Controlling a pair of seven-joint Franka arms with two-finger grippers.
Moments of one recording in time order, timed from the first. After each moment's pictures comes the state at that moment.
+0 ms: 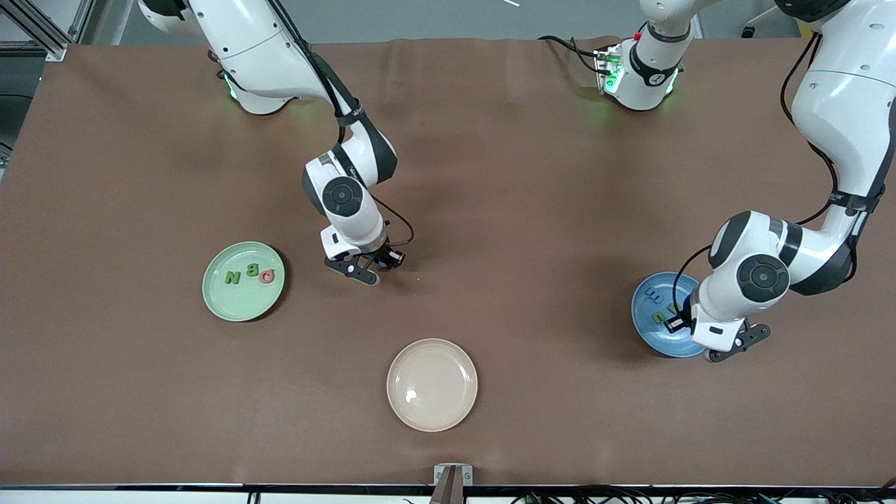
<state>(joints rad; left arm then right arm) 0.48 0.74 -0.65 -1.69 0.69 2.18 -0.92 0.64 0.59 -0.04 -1.94 0.09 2.55 0.96</state>
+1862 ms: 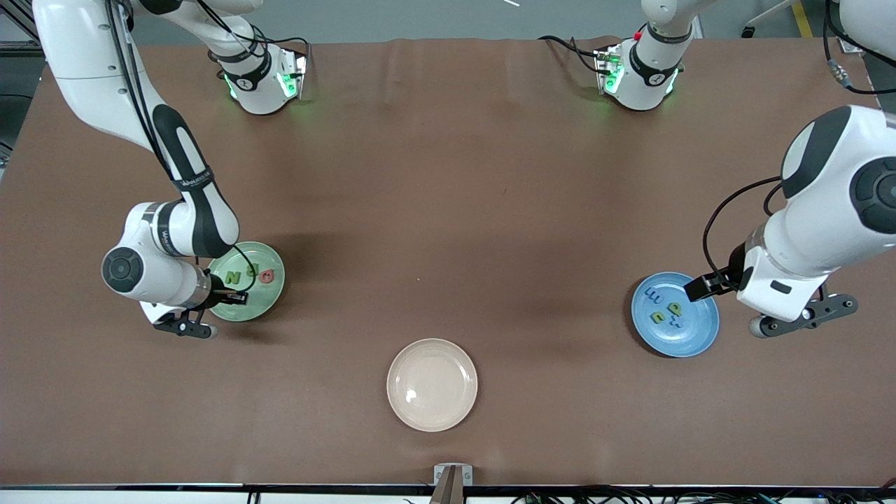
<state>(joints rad) 0.57 0.58 -1.04 -1.34 0.58 1.62 -0.68 0.08 0.57 -0.06 -1.87 0.09 2.34 0.15</state>
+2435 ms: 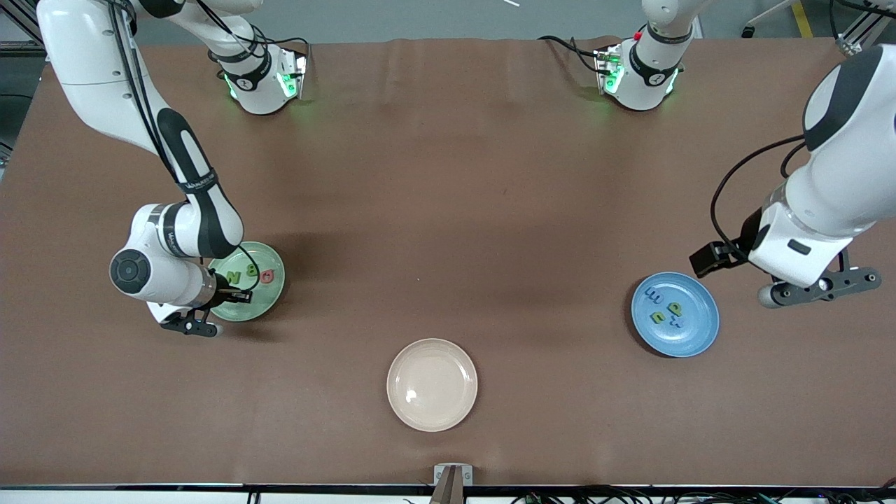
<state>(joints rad) 0.58 0.46 -1.04 -1.33 0.45 1.59 -0.56 0.08 0.58 -0.05 -1.88 0.09 2.34 0.15</state>
